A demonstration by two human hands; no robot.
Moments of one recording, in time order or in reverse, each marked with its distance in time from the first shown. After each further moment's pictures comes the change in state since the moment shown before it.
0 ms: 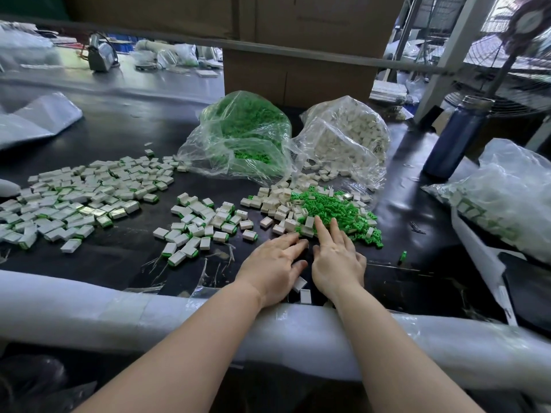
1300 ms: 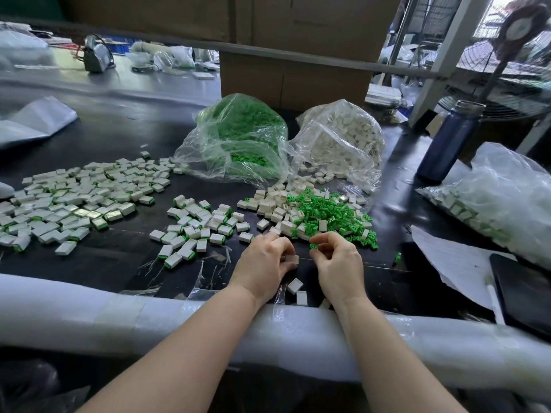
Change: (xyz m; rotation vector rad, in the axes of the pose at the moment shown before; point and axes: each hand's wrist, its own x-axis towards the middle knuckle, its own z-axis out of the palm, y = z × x) left_hand -0.008 0.002 -0.005 -0.157 0.266 -0.079; right_hand -0.014 0.002 -0.009 0.574 0.229 -0.051
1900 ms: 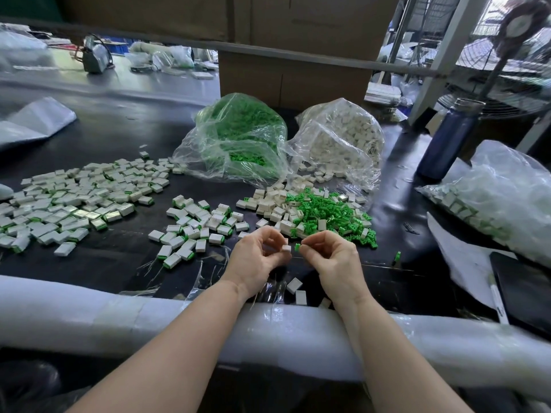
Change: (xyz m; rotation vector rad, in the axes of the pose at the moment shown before) left_hand 0.000 -0.004 -0.011 -0.667 0.033 -0.210; right_hand -0.003 -0.006 -0.006 0.396 -0.156 -0.044
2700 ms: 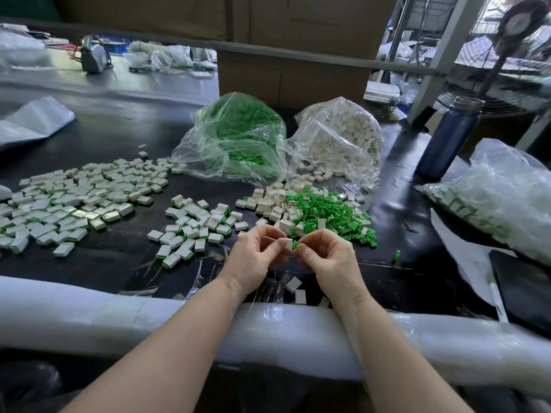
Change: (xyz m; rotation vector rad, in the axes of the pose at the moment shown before) left_hand 0.000 0.001 0.000 -0.257 -0.051 -0.049; right_hand -0.001 0.000 0.002 0.036 -0.041 0.013
